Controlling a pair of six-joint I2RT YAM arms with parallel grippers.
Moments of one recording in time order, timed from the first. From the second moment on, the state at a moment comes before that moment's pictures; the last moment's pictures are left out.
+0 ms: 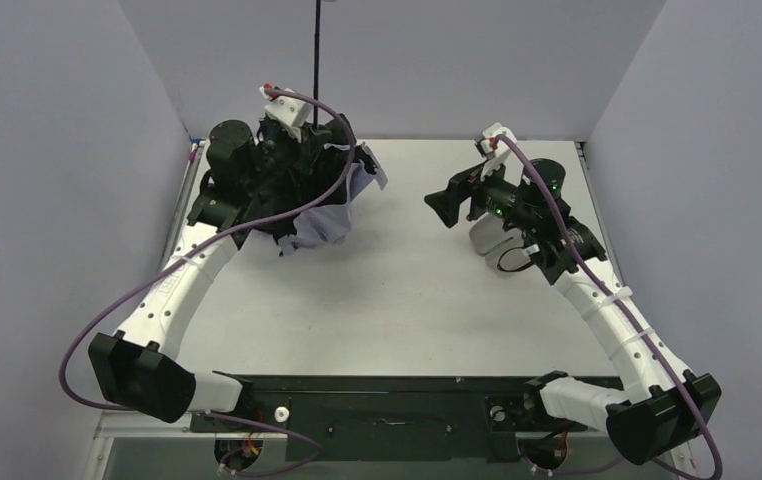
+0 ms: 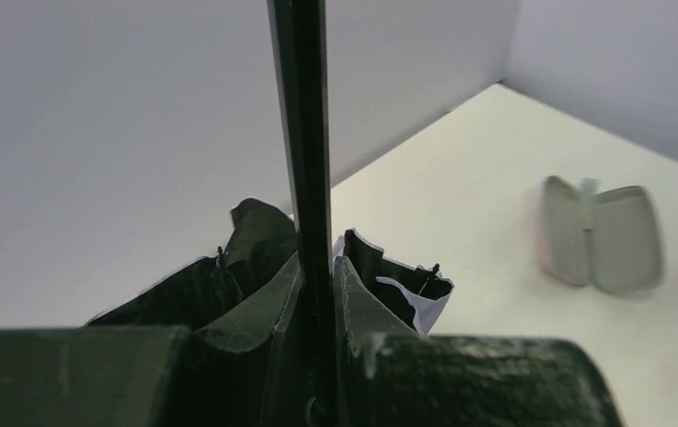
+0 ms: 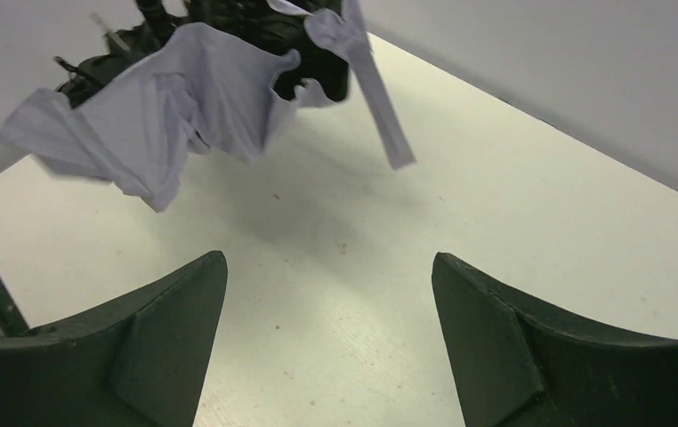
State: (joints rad) left arm -0.33 1.35 1.36 0.03 0.39 0.04; right arm 0.40 1.15 1.17 -0.21 -0.41 0.02
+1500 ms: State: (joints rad) left arm -0.54 1.31 1.12 0.17 0.43 -0.02; right arm 0.50 1.36 1.17 -0.16 -0.50 0.13
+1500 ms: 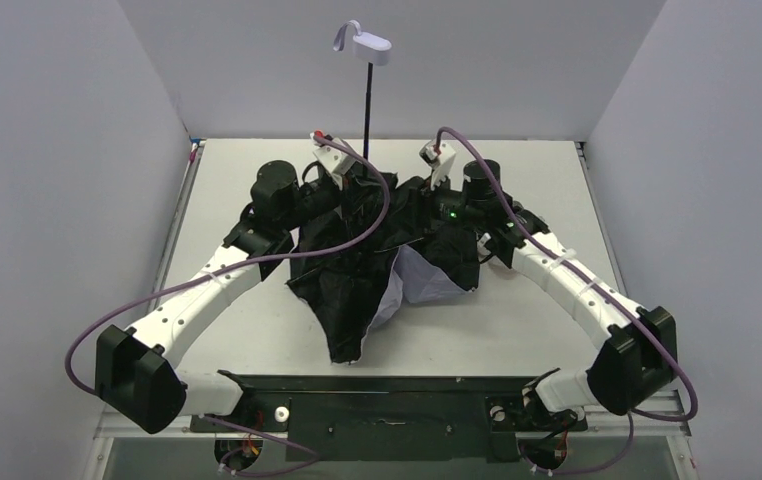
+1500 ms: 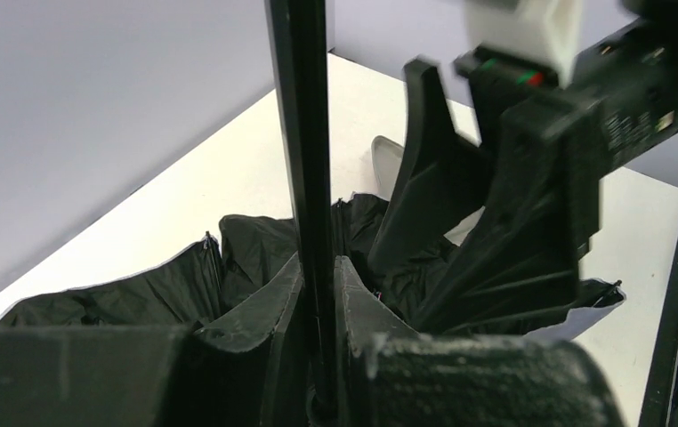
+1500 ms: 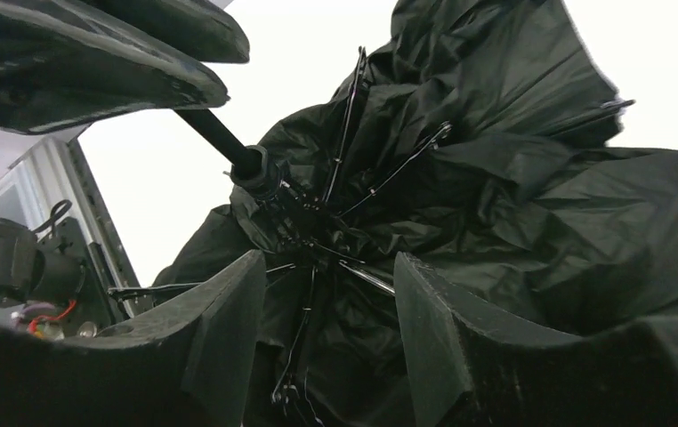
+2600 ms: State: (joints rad) left arm -0.44 1.27 1.25 -0.10 0.62 0.48; right arm 0.34 1.24 1.26 -0.34 -0.49 -0.12
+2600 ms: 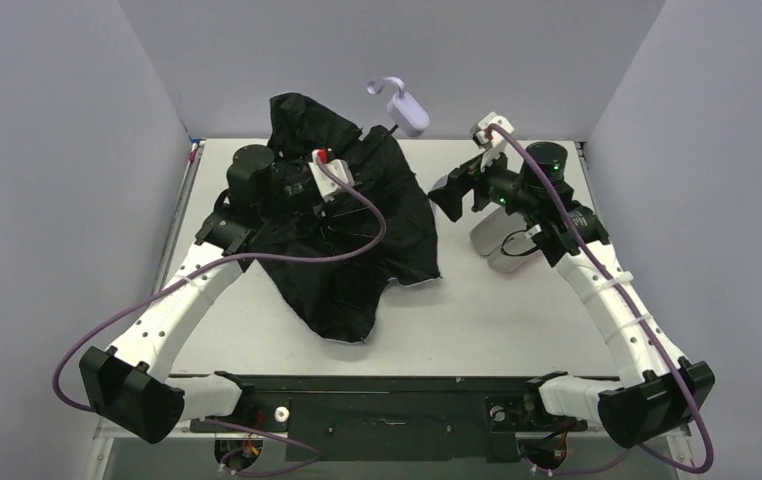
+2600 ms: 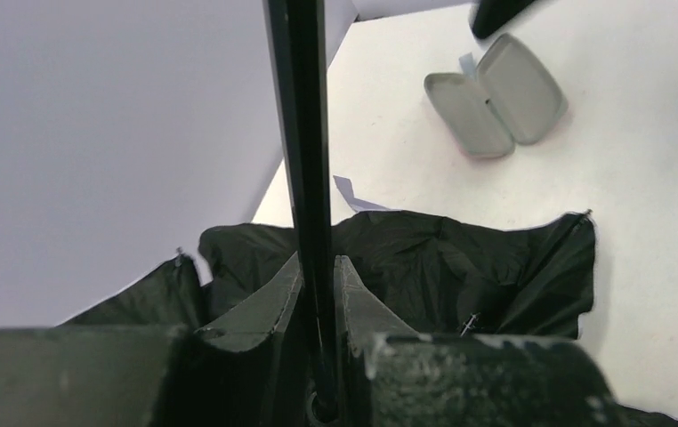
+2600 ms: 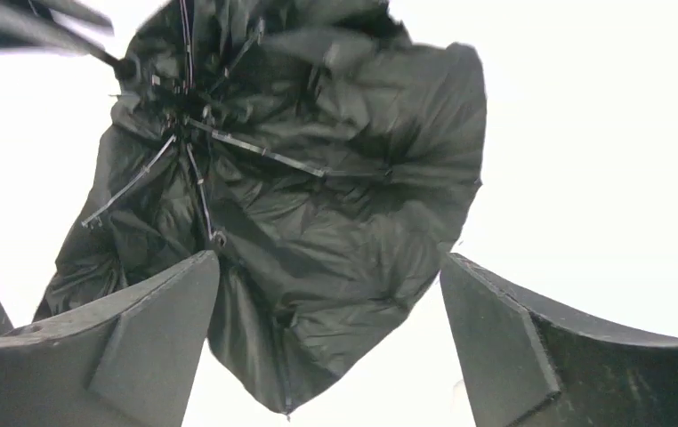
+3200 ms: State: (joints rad) left arm -0.50 1.19 1.20 -0.24 0.57 1.01; right arm 0.26 1.35 1.64 -0.69 -0.65 -0.07
